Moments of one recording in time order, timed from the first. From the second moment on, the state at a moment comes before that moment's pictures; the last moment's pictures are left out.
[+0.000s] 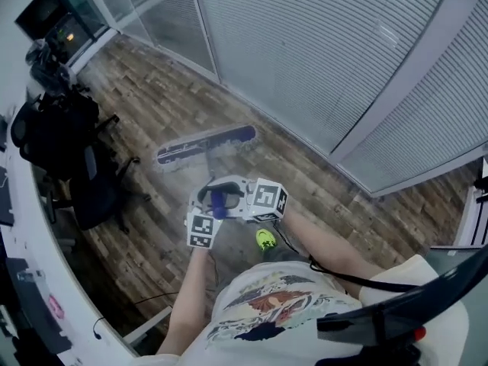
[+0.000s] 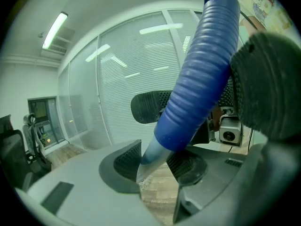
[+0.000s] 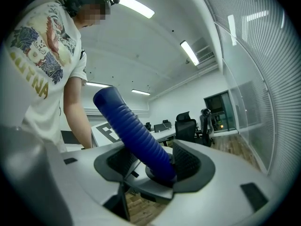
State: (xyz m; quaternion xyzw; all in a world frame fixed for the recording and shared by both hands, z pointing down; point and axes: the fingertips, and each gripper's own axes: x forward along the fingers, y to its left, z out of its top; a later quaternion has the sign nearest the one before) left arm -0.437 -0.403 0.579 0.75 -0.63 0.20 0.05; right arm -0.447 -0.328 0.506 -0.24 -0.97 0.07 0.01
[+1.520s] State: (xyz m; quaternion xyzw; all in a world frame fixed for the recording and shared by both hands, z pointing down) left arm -0.062 0.132 0.571 0.81 -0.54 0.22 0.03; right arm -0.087 0.202 0.499 -0.14 -0.99 0.08 0.04
